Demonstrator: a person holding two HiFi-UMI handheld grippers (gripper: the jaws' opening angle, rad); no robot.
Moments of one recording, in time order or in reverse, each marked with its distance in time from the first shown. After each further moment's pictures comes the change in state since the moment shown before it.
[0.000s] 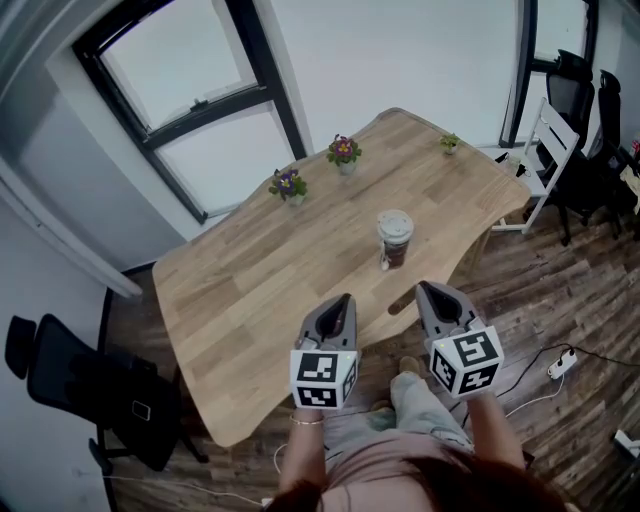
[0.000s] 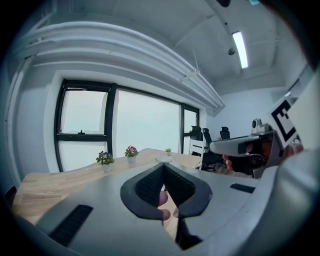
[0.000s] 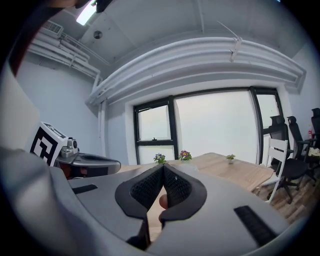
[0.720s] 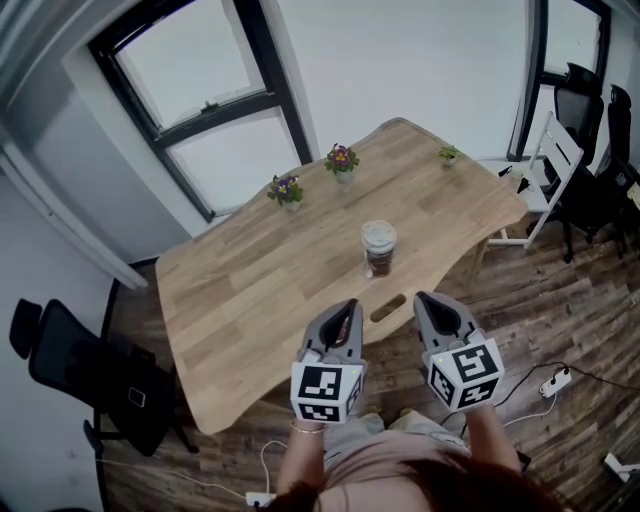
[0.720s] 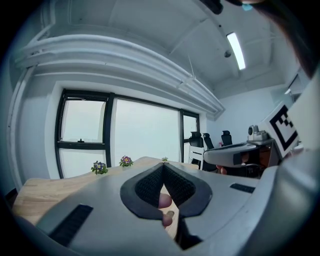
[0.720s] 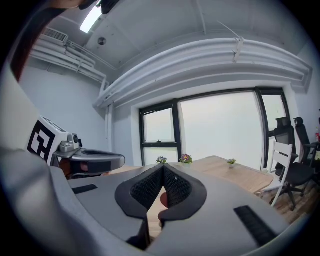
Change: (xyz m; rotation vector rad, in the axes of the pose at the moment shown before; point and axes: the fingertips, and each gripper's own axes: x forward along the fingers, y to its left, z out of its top) left arm -0.003 -0.071 0.046 0.024 -0.079 0.030; right arm -0.040 -0.031 0.025 -0.022 -0.014 0.078
